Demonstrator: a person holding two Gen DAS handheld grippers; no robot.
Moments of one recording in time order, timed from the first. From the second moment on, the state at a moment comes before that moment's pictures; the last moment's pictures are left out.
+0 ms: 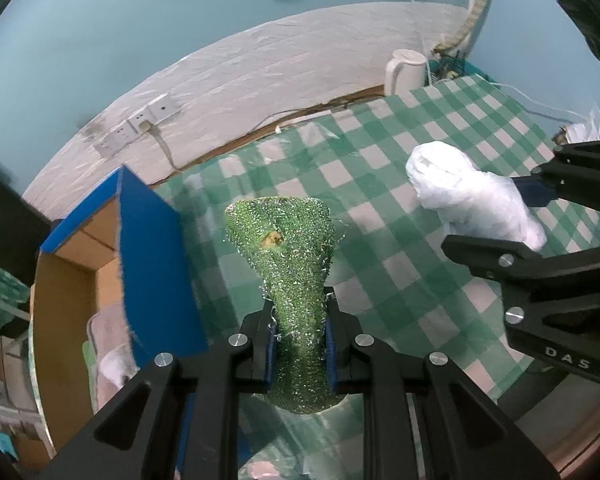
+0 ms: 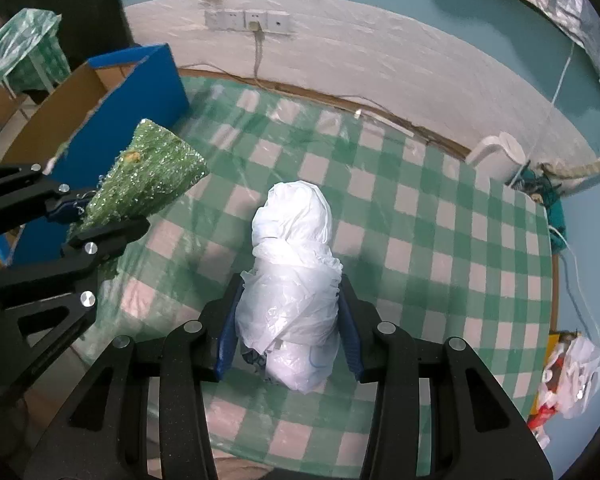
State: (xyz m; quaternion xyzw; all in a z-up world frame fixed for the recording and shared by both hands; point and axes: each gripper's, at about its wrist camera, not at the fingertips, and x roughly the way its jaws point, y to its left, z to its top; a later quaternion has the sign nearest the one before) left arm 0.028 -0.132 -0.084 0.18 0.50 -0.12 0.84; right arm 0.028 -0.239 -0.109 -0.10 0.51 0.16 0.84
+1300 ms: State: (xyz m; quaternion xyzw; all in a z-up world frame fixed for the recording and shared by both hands) left arm 0.024 0.009 -0.046 0.11 0.48 -0.02 0.87; right arm 0.036 -0.090 -0.060 -0.16 0.48 0.24 0.83
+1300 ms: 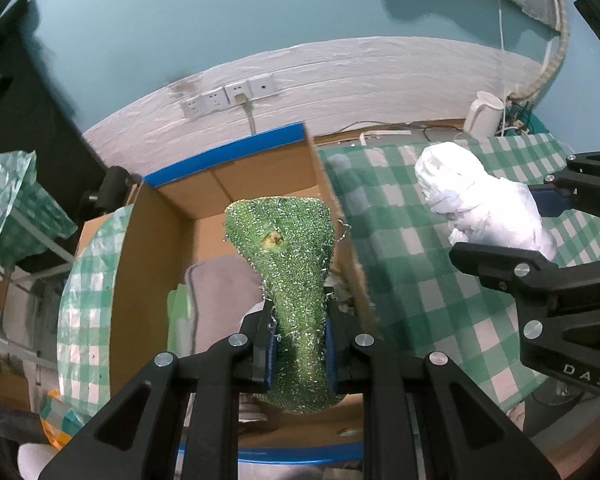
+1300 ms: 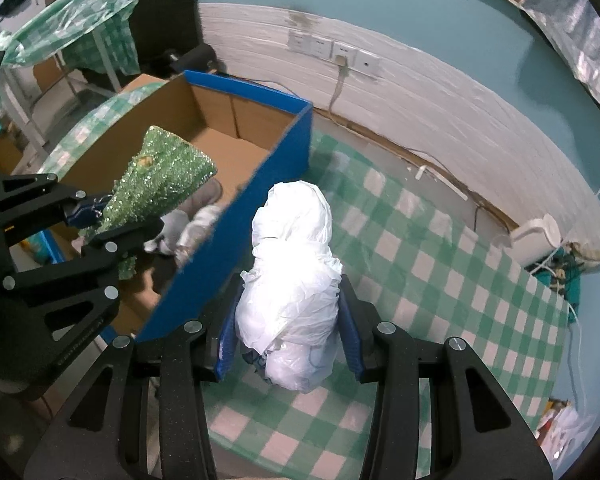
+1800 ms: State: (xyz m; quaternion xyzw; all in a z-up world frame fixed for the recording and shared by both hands) left arm 0.028 0.078 -0.053 0.07 0.50 0.03 0.86; right arm 0.045 -0.028 -0.067 -0.18 0.48 0.26 0.82
